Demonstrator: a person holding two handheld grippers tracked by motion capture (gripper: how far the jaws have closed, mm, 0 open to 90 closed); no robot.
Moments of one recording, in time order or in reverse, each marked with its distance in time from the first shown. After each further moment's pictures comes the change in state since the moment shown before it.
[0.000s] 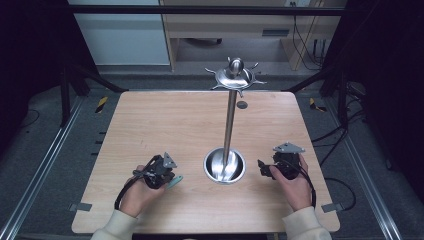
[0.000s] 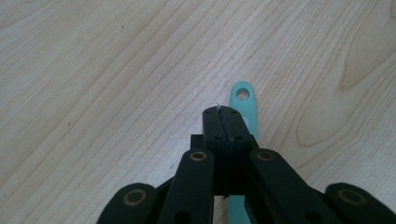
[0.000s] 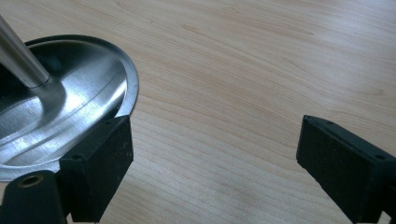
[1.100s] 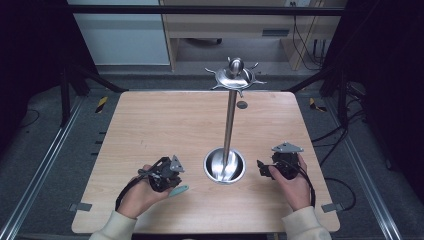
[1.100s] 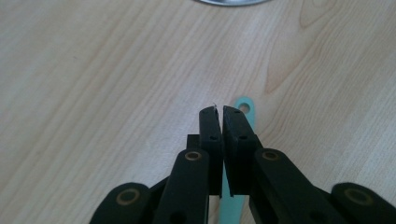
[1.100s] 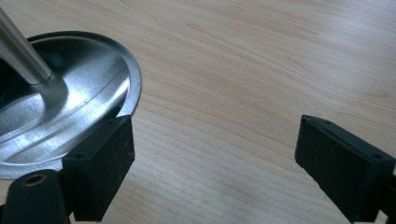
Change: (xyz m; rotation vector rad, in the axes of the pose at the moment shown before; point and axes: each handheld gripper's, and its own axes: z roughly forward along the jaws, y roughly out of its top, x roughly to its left) left arm -0.019 0.020 -0.023 0.028 -0.084 0.120; right arm 0.002 0.001 0.002 0.006 0.008 -0.012
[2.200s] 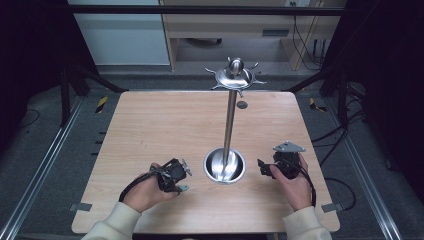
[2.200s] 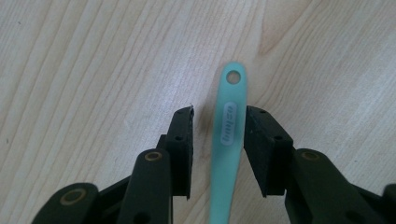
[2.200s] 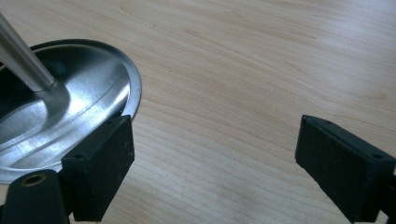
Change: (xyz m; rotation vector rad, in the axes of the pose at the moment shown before) left arm -0.007 0.016 0.021 0.261 -0.046 0.071; right arm -0.002 0.001 -0.002 -0.014 0.003 0.014
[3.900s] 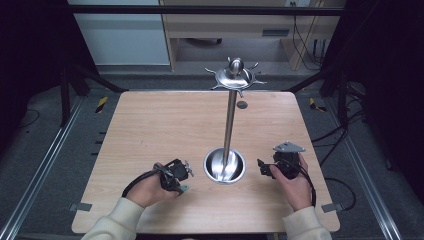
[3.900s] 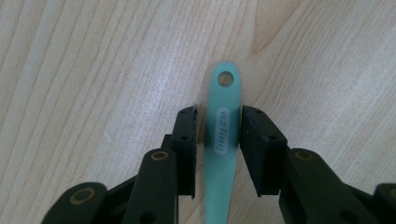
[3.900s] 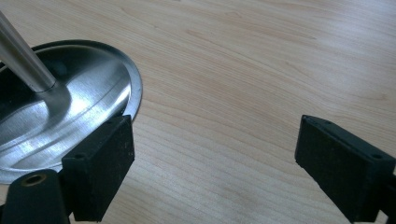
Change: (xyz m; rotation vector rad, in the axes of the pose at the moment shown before) left arm 0.006 0.004 0.012 0.035 -0.066 0.023; right arm 0.000 0.000 0.000 -0.003 0.002 0.000
